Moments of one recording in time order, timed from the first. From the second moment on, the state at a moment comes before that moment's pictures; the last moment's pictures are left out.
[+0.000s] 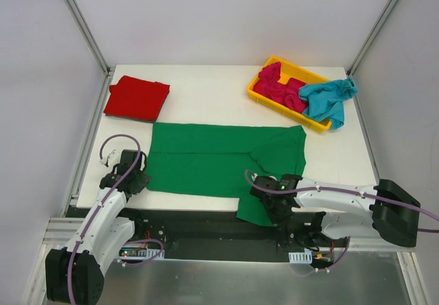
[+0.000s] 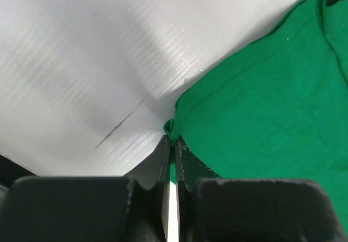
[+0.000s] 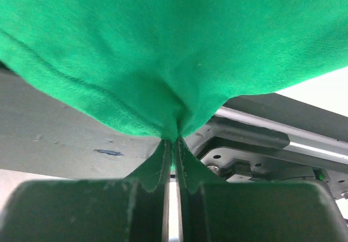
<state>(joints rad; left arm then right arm) -0.11 0.75 0.37 -0.70 -0.27 -0.95 1.16 1.23 0.59 -0.95 -0.02 0.74</state>
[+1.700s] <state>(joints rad) -0.11 1.31 0.81 -0.65 -0.35 -1.02 0.42 1.39 1.05 -0.63 0.15 0.34</state>
